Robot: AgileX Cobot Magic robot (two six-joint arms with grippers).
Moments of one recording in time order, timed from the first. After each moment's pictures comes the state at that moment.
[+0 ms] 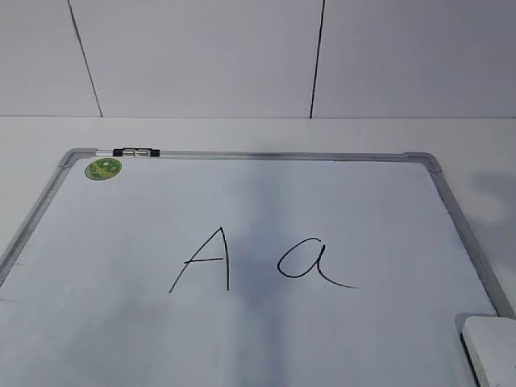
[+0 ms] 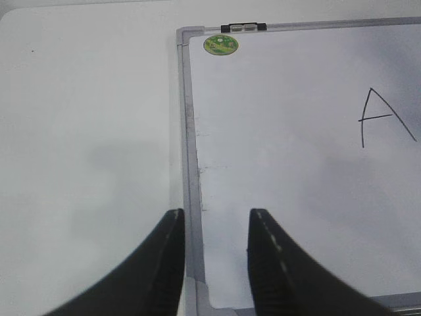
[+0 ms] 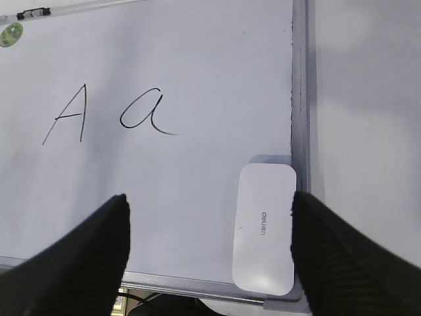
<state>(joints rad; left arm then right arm) -0.03 0.01 -0.50 -0.13 1.11 0.06 -0.01 0.54 -0.91 0.23 1.26 -0.03</state>
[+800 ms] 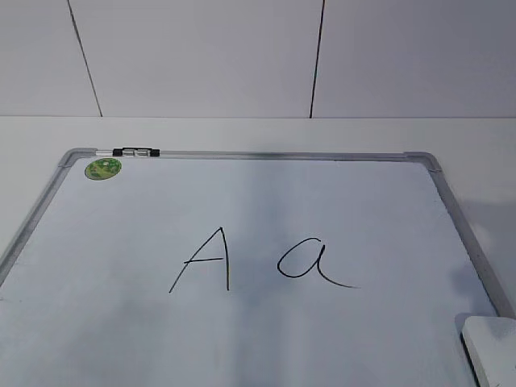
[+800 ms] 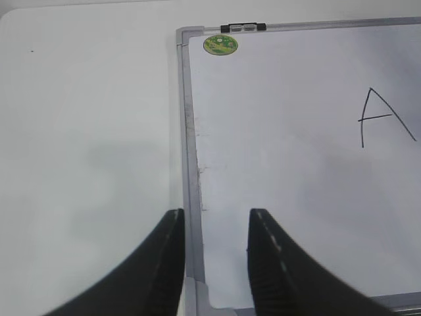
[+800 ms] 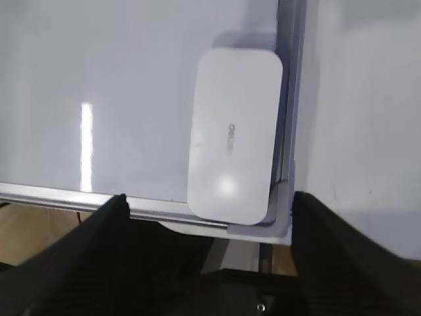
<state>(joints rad) -0.03 0.01 -0.50 -0.13 1.11 0.06 0.08 0.85 -0.73 0.16 1.25 -0.03</state>
